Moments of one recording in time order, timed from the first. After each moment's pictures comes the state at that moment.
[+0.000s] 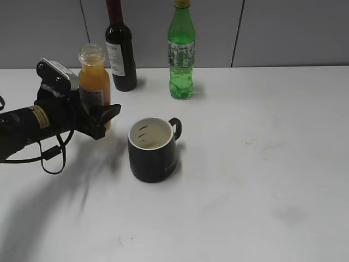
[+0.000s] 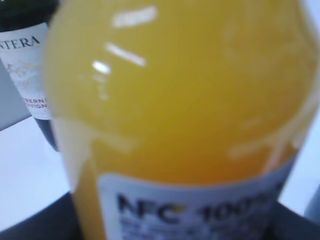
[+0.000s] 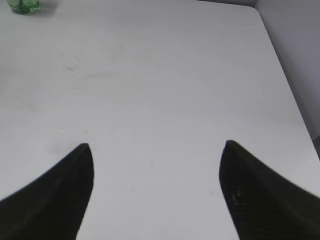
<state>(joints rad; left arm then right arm) -0.20 2.03 -0.76 0.49 -0.96 0.09 0.09 0.00 -0.41 -0.03 0.95 -0.01</state>
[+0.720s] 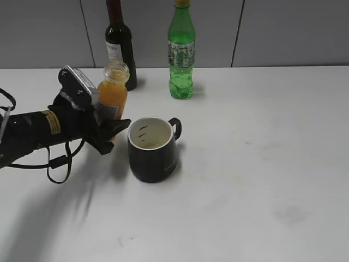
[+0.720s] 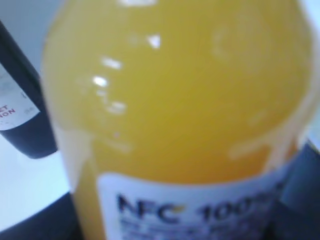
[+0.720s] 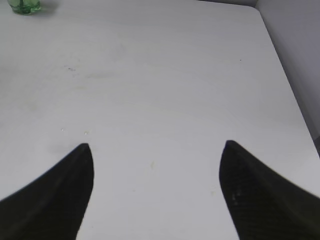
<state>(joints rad) -0.26 2.00 -0.76 0.52 -0.84 0.21 0.09 0.00 -0.41 -0.03 0.95 -0.01</state>
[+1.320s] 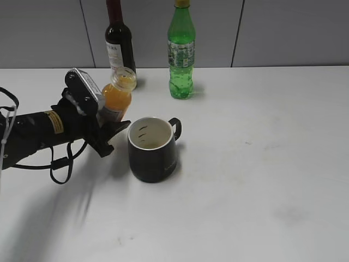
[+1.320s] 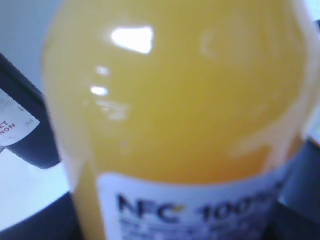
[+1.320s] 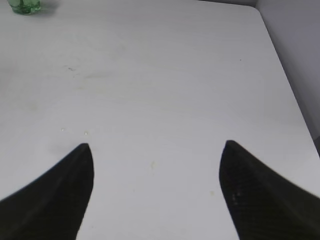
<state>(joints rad) -0.30 2.00 -0.75 0.45 -0.80 0.39 0.09 0.00 -0.41 -0.03 0.95 -0.01</state>
